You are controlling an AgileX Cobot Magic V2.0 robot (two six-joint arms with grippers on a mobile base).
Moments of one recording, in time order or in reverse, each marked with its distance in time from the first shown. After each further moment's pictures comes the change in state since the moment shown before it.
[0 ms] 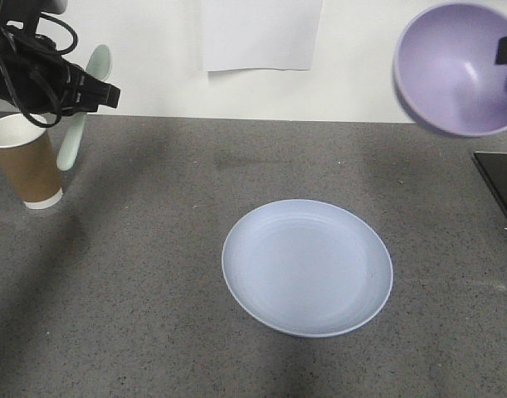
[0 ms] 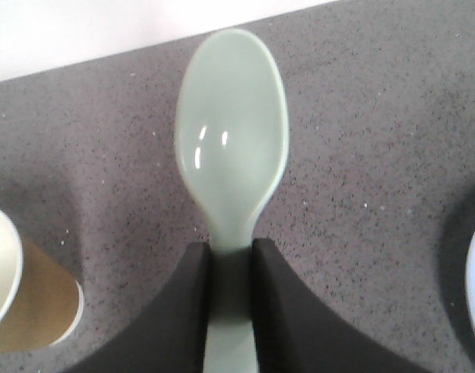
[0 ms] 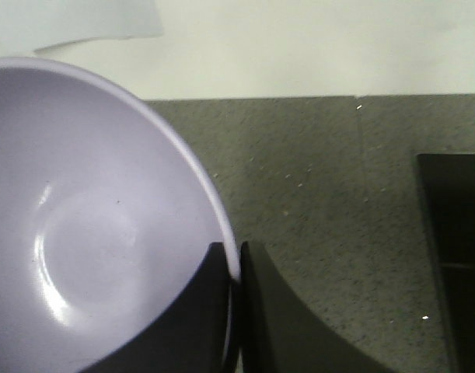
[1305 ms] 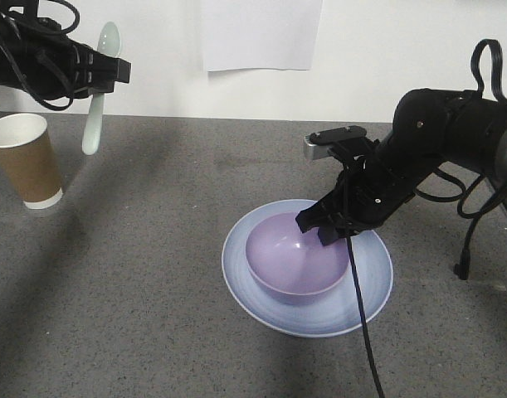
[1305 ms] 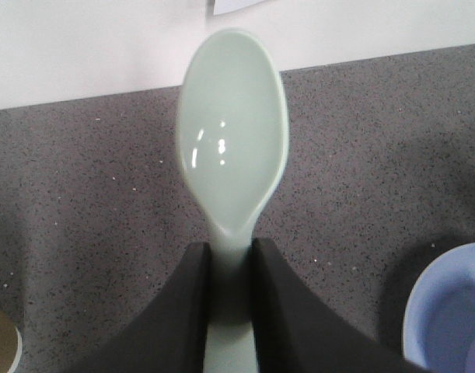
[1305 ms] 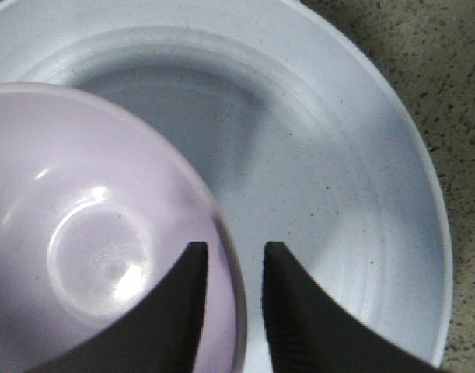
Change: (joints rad) left arm 0.000 0.000 0.000 -0.122 -0.082 -0.010; right arm 0.367 0.523 0.000 -0.025 0.102 -0.126
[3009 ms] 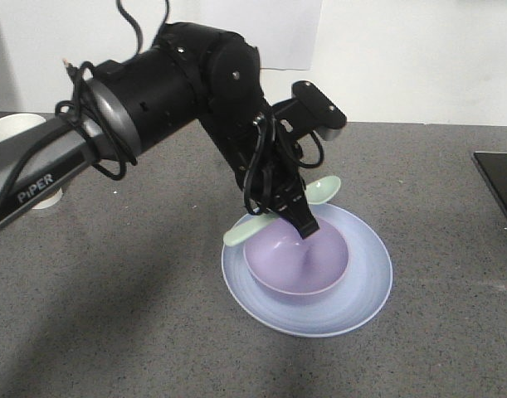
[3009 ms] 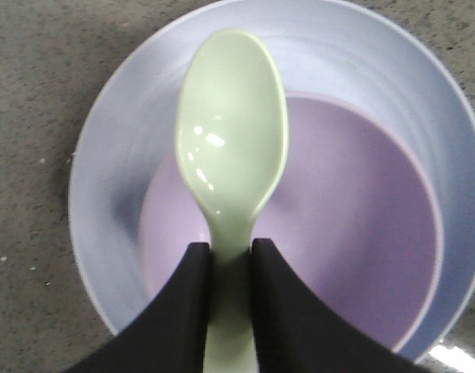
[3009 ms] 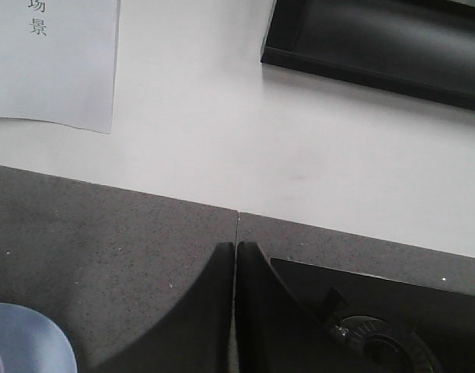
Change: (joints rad) left arm -0.514 0.441 -0.453 0.085 0.489 0.297; right arm -0.008 -0.877 -0.001 -0.686 -0.020 0.421
